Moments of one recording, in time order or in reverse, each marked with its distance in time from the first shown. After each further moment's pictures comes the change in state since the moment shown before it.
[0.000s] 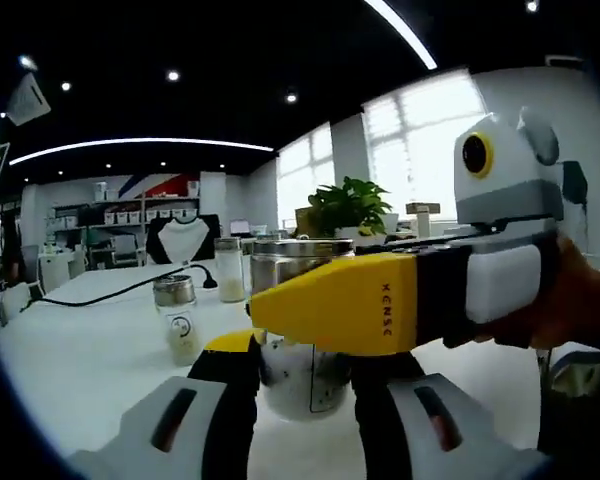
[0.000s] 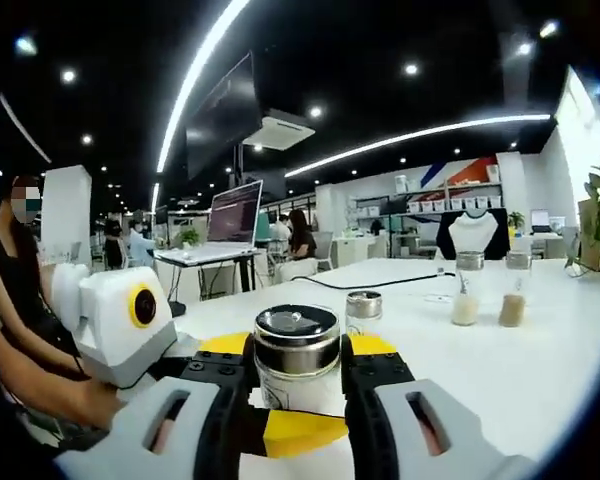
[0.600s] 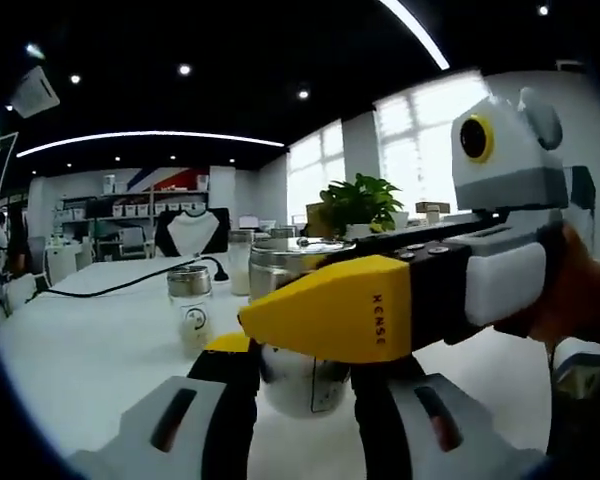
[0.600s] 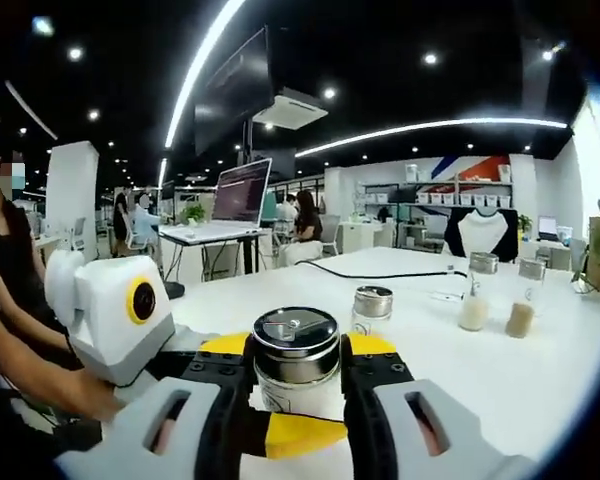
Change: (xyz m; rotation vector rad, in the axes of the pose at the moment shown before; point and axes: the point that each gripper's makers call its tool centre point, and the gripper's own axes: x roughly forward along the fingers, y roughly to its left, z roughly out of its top) left arm 0.002 0.019 -0.008 -0.006 0.019 0.035; right arm 0.014 0.002 0.007 -0.030 0.026 0.046
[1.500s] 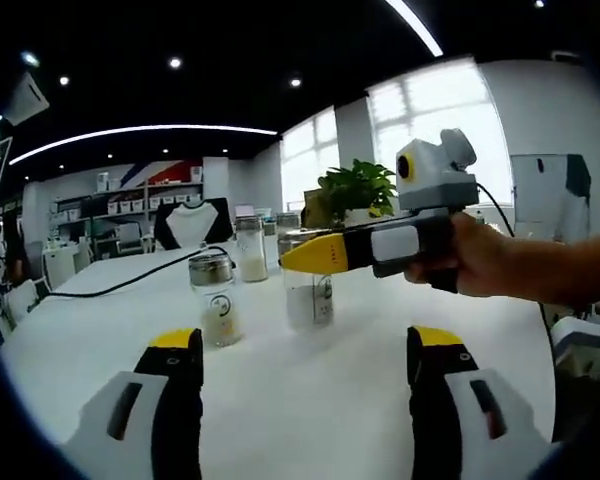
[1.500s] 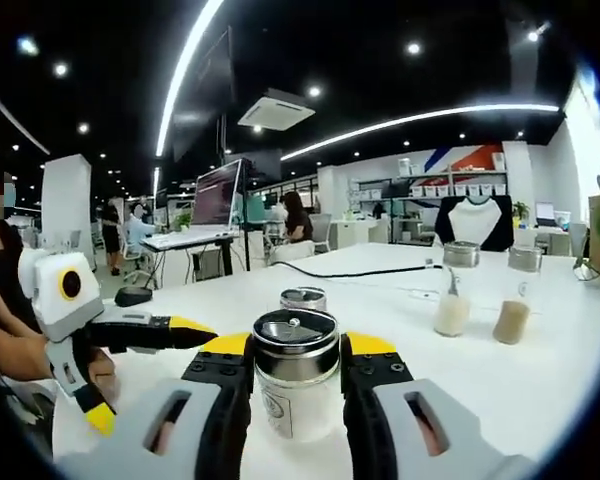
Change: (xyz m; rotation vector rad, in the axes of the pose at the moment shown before) left arm -0.016 0.024 -0.012 0.023 0.071 -0.014; right arm 0.023 -0.086 -0.011 0.042 0.000 -0.025
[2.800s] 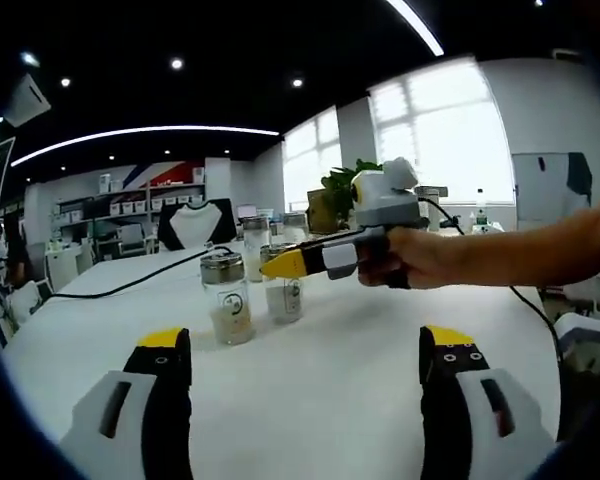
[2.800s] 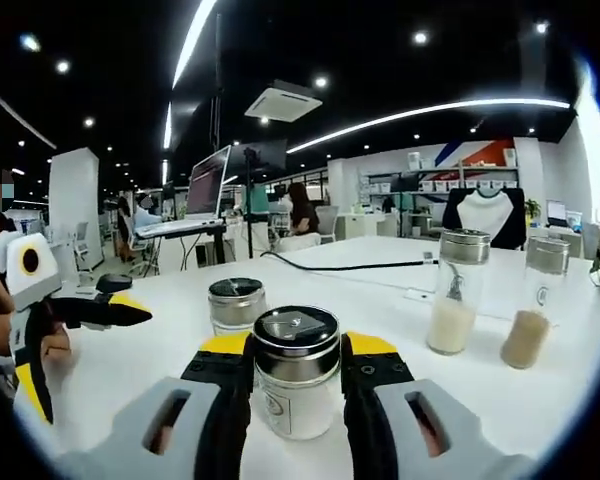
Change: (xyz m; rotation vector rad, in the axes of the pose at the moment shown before) left arm -0.003 0.007 -0.001 0.008 0.002 0.007; right arm 0.040 -0.046 -0.013 -0.010 0.036 0.070
